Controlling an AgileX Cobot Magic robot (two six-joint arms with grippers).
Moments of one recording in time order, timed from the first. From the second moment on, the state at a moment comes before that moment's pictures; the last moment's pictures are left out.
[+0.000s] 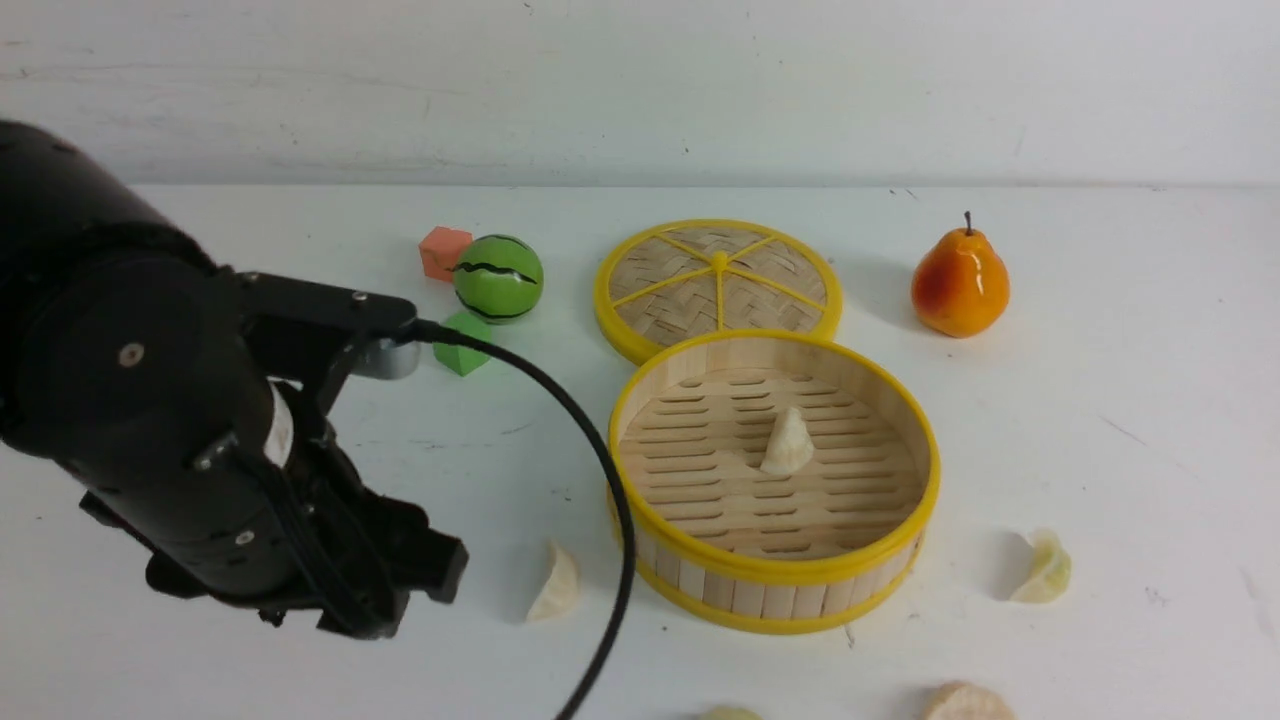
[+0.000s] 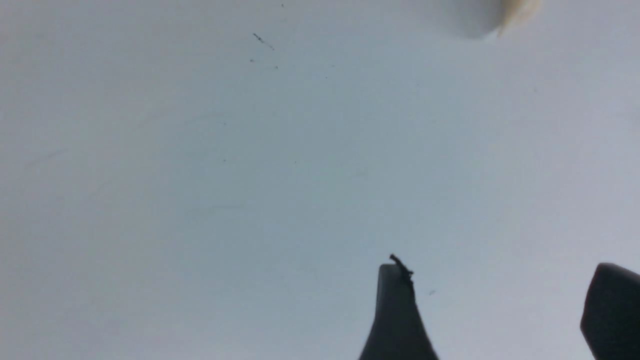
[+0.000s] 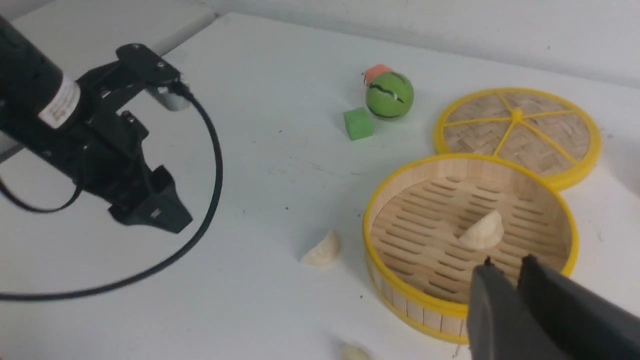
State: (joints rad) right arm 0.45 0.63 -0.97 0.32 0.79 -0.09; left arm -0.56 1.32 -1.04 0.12 1.03 -0.41
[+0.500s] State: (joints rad) right arm 0.45 0.63 -0.97 0.33 0.83 -0.09; left arm -0.46 1.55 -1.04 -0.25 0.71 -0.12
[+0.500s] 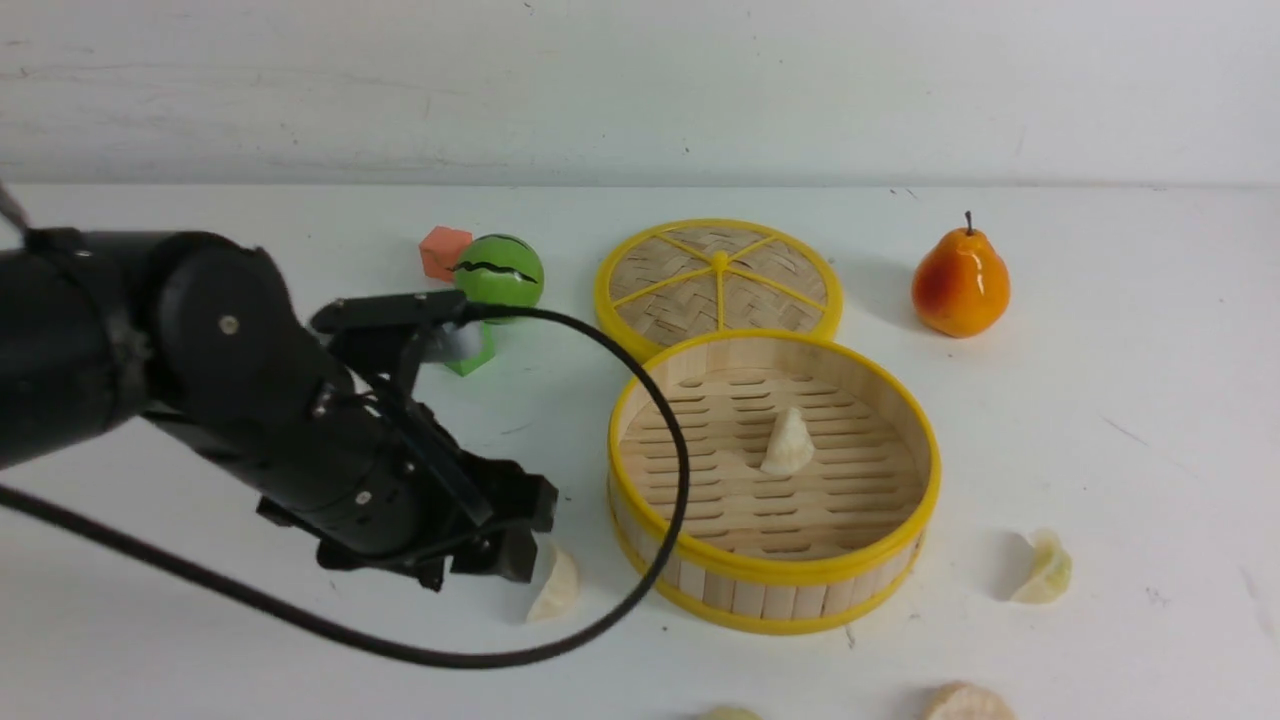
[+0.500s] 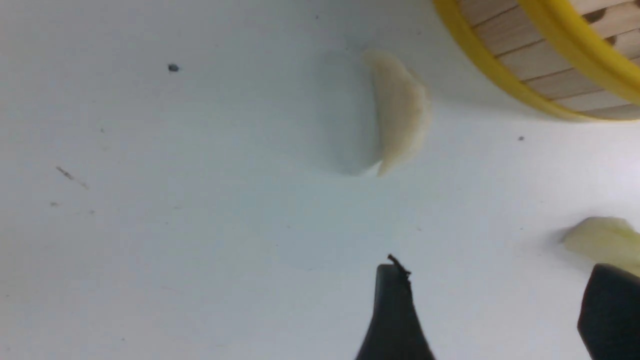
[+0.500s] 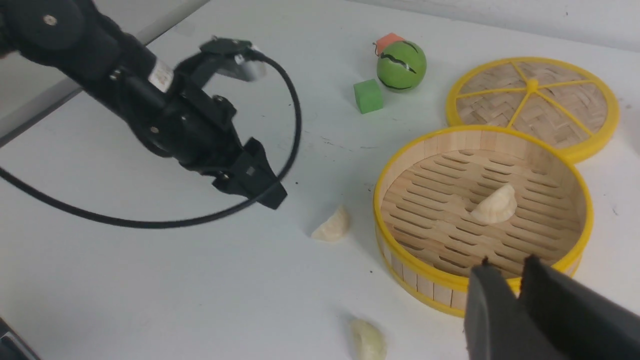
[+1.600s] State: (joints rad) right arm 0.45 0.63 -0.97 0.30 0.87 -0.09; left arm -0.54 1.89 -1.38 -0.01 0.86 -0.32
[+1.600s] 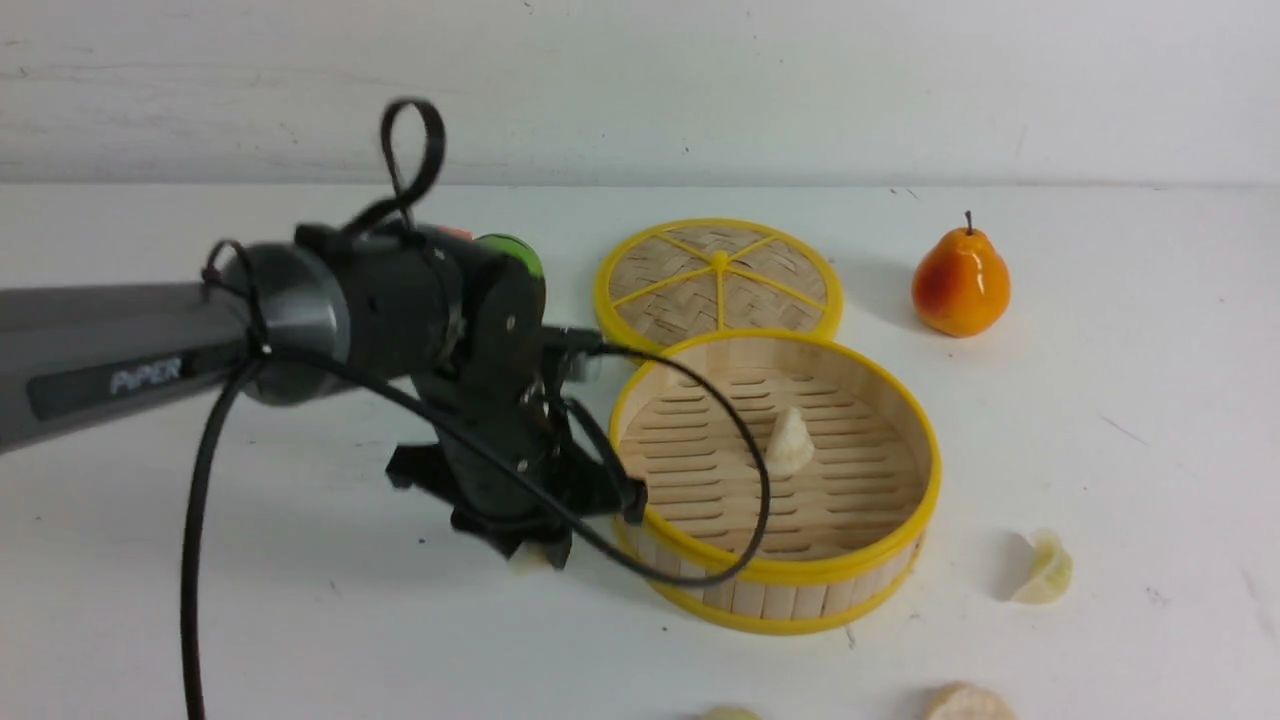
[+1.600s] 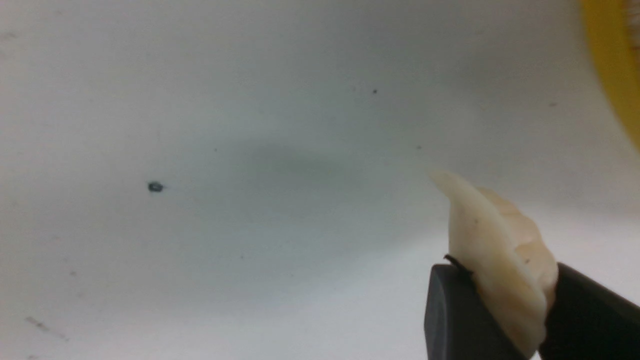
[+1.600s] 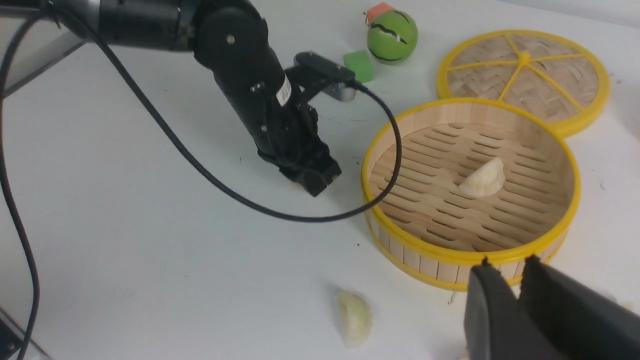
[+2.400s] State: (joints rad) right arm 0.45 0.63 -0.97 0.25 0.95 -0.09; left arm -0.62 2.34 -2.15 -0.01 0.98 -0.34
